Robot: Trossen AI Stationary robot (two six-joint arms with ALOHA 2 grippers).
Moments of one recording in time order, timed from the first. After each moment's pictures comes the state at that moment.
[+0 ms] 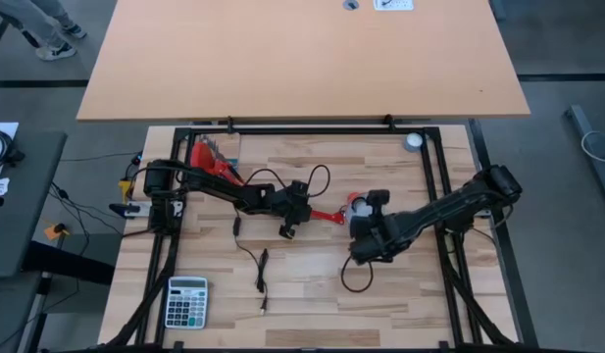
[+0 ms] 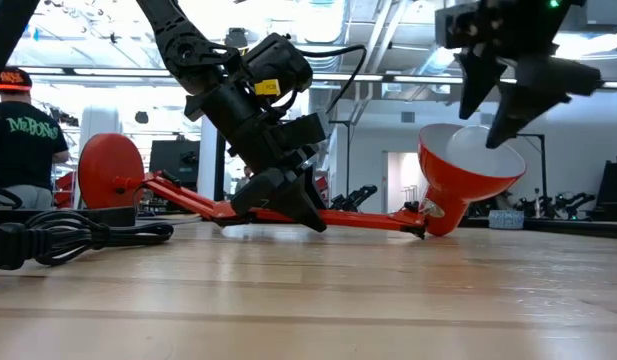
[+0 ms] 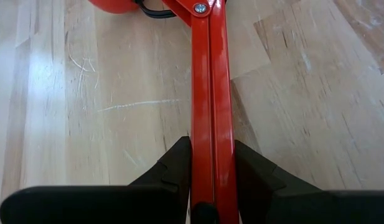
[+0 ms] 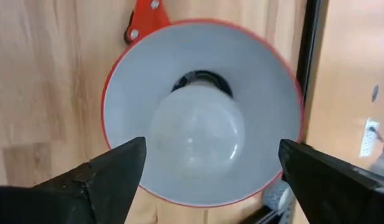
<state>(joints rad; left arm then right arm) 0.07 1.90 1.00 0.15 -0.11 0.53 0.39 1.62 1.21 -1.26 0.68 0.35</state>
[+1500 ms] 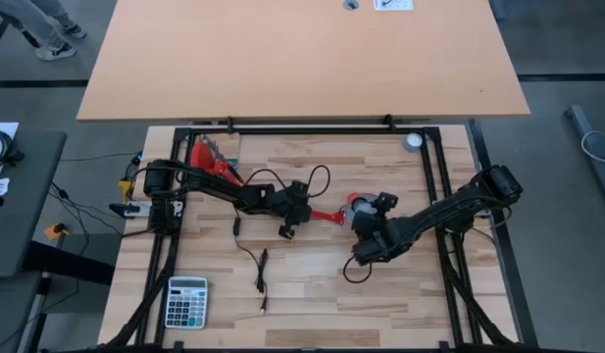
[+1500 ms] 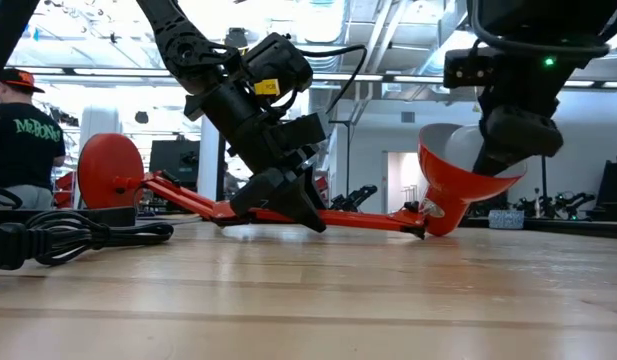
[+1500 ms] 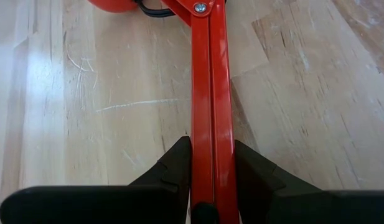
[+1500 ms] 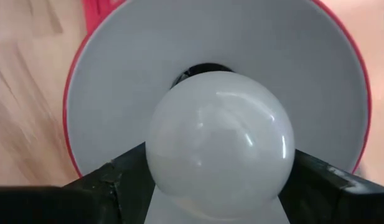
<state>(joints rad) 0.07 1.90 1.00 0.15 -0.12 0.54 0.39 1.62 0.99 -0.99 0.75 0.73</state>
